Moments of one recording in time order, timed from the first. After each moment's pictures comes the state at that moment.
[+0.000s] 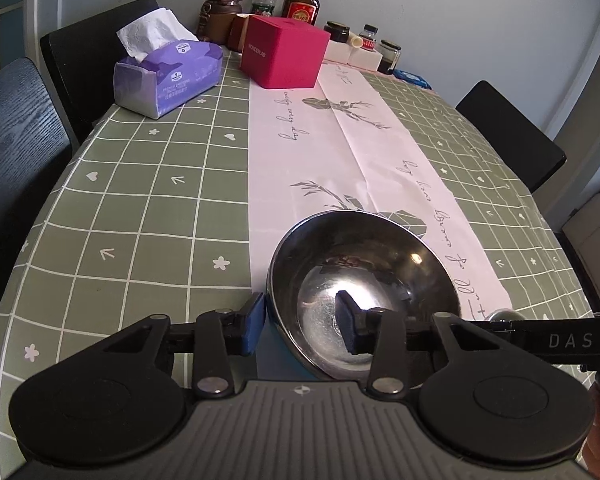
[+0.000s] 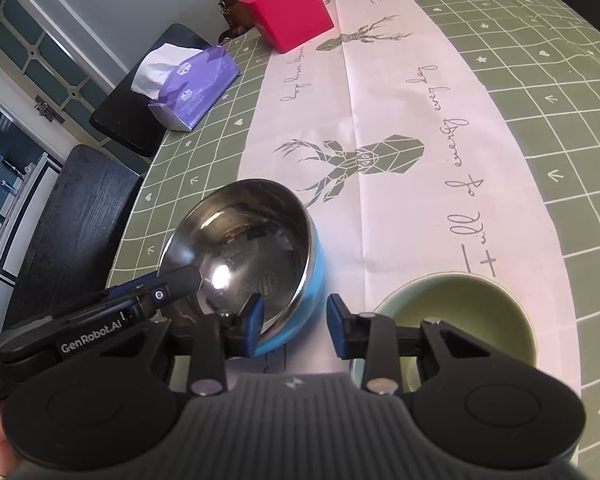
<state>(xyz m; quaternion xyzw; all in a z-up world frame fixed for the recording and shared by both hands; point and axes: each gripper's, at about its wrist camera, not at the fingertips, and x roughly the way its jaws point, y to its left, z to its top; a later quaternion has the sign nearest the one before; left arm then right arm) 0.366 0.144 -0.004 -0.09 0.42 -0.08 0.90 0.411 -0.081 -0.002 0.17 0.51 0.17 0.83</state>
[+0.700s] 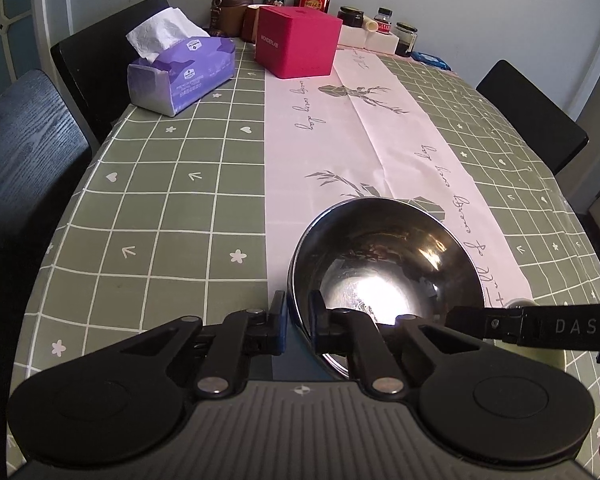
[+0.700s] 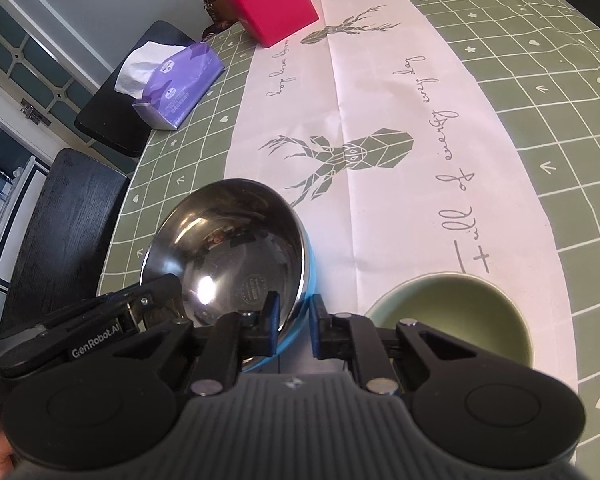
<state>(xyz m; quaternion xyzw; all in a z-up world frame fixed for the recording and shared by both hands) 0.365 0.132 0.009 -0.05 0.44 -0.05 0.89 0.415 -0.085 0.004 0.18 0.52 0.16 0.82</state>
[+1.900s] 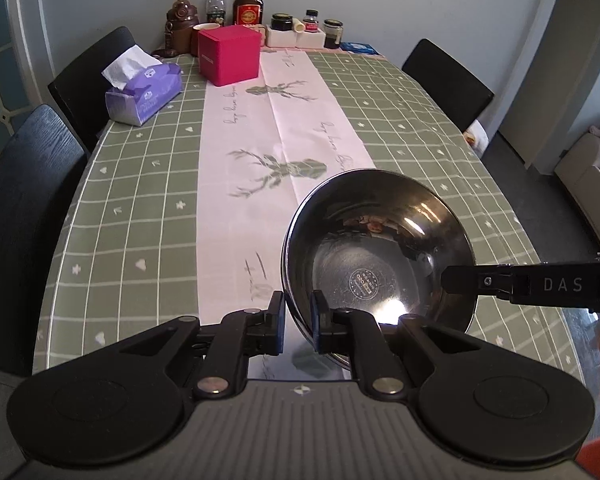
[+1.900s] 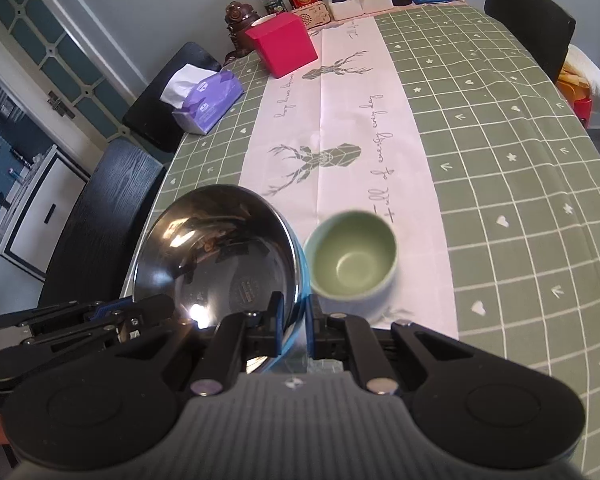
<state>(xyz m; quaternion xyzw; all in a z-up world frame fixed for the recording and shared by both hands) 0.220 0.055 0.107 -0.01 0.46 -0.09 0.88 0.277 -0.166 0.105 0.14 0.49 0.17 0.84</state>
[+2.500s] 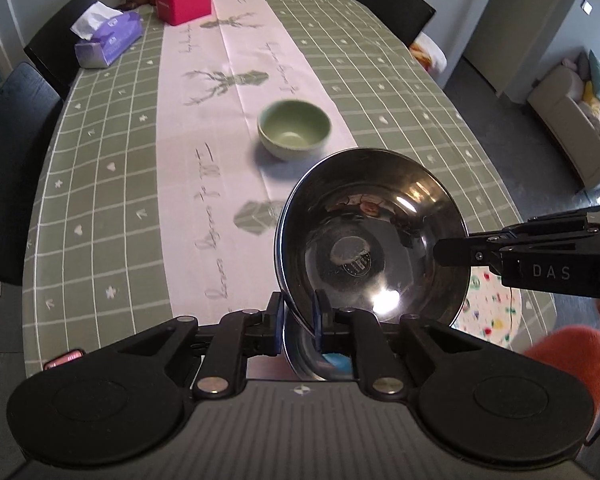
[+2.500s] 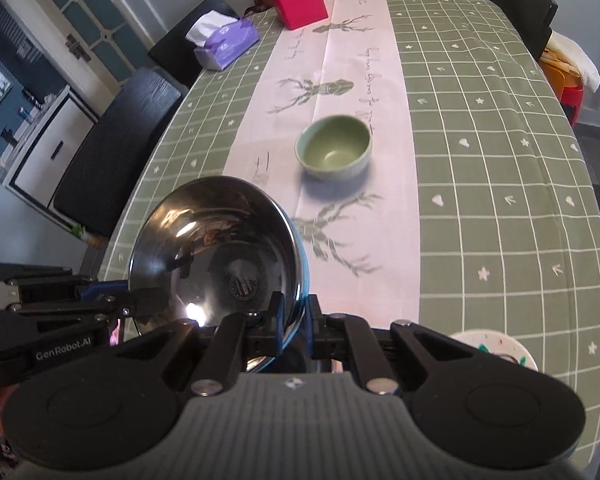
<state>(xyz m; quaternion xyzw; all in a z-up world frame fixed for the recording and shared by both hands) 0.119 0.019 0.109 0.02 0.54 -0.14 0.83 0.160 -0.195 0.111 0.07 0.53 0.20 0.82</state>
